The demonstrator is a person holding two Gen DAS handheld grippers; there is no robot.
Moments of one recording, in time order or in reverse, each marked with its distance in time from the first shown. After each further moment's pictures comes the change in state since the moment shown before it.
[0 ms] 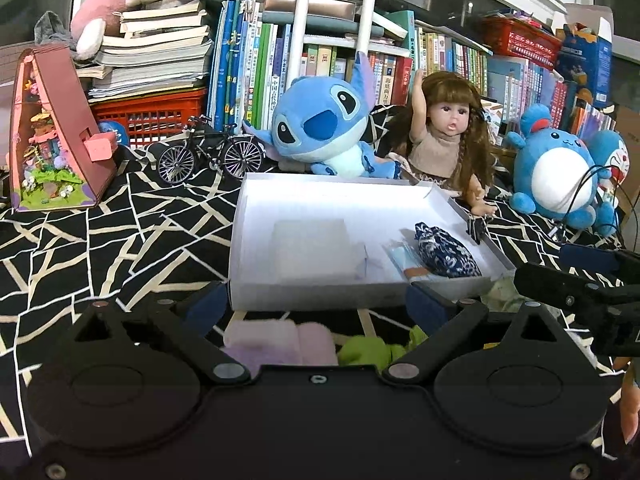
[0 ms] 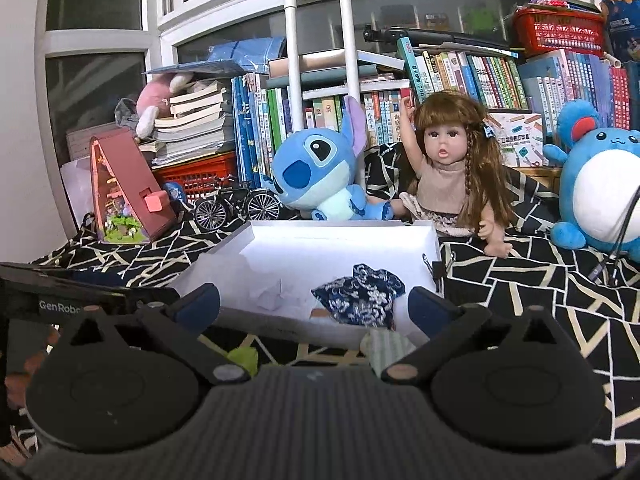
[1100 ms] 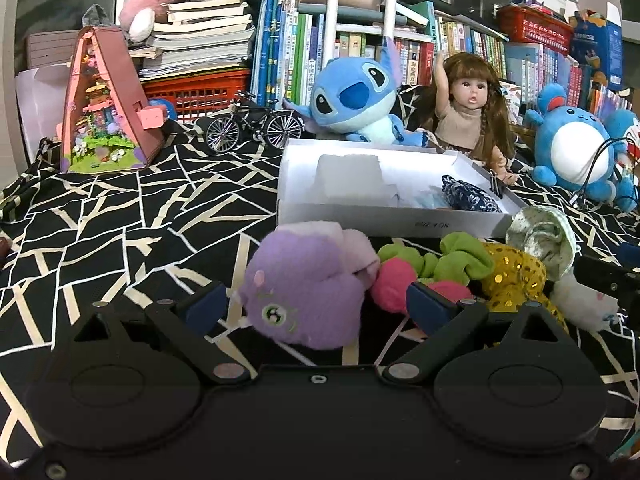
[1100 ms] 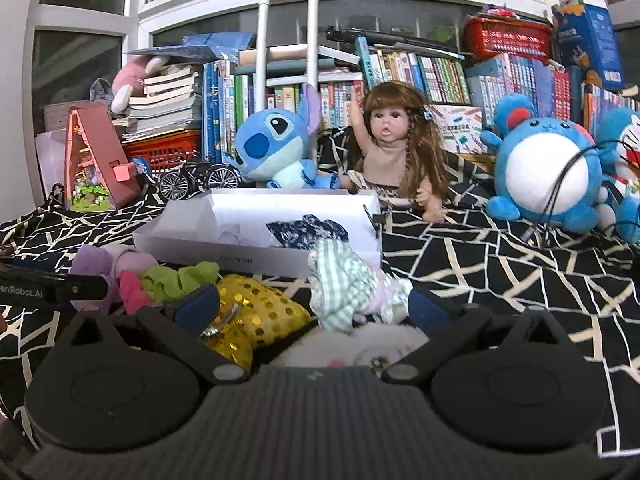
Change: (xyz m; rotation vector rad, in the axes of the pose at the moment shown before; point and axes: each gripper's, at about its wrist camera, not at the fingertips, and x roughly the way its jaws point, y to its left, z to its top) left arm -0.040 0.008 -0.073 -0.002 -0.018 0.100; right arm -0.048 0.002 -0.062 -0.029 -0.024 -0.161
